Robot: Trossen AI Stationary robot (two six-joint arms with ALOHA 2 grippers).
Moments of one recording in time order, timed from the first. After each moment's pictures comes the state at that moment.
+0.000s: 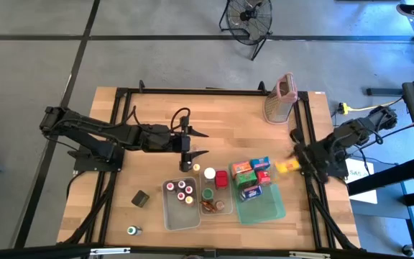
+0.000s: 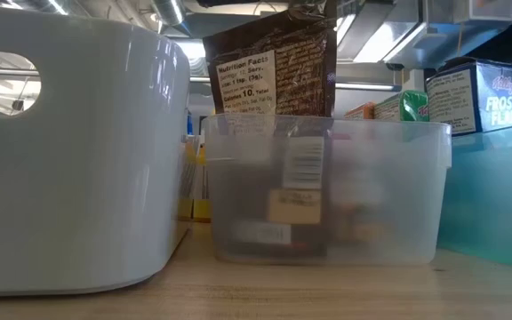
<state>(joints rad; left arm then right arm) -0.14 1.29 0.99 0.06 -0.30 0.27 0.55 0.50 0.75 -0.49 0.11 -0.04</state>
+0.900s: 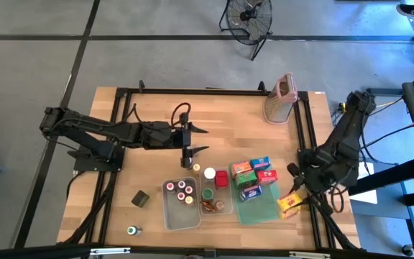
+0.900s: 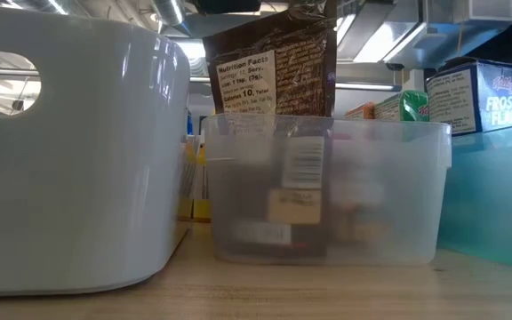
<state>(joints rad) -0.10 1.29 0.99 0.05 -0.29 0.22 1.07 0.68 0.57 -0.19 0.42 0.32</state>
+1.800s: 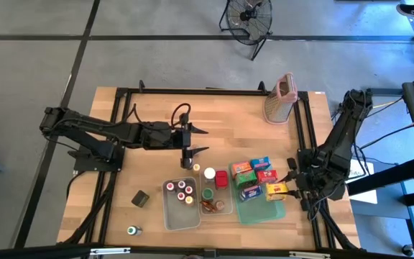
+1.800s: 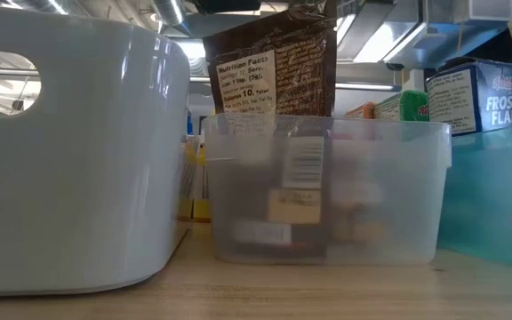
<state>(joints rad) -0.10 1.29 0.99 0.05 -0.29 0.22 1.16 0.75 0.37 -0.23 0.85 0.51</state>
